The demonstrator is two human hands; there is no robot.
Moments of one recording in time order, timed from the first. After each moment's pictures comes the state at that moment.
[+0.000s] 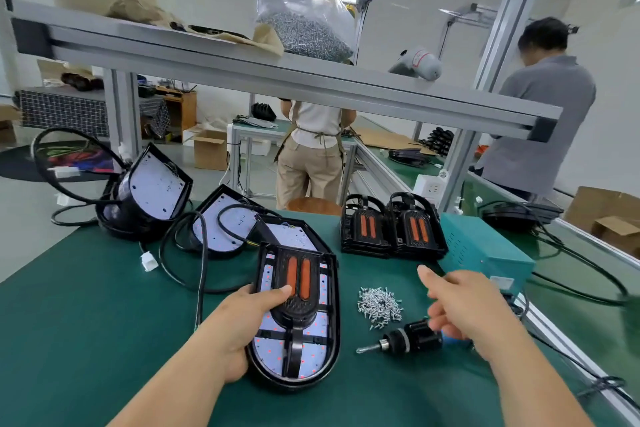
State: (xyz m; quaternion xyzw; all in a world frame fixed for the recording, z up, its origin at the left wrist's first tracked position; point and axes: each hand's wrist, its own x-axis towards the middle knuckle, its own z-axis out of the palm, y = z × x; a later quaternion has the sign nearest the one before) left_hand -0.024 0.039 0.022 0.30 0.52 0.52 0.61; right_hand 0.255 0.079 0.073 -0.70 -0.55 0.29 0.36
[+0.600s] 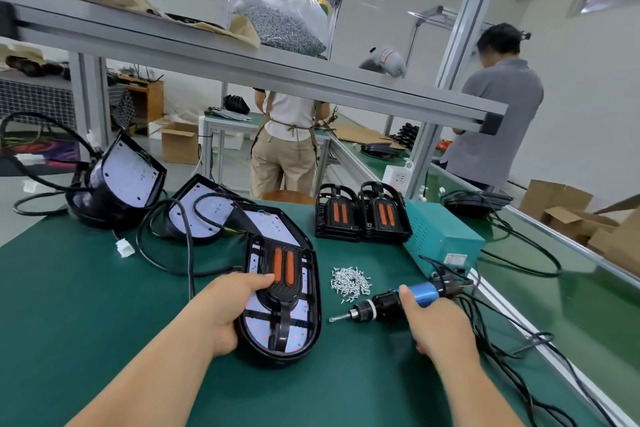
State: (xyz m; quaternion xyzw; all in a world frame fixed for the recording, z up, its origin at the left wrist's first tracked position) left_hand -0.014 0.033 0.027 0.30 0.53 0.47 0.64; right_hand 0.275 0.057 0.007 -0.82 -0.49 0.14 0.27
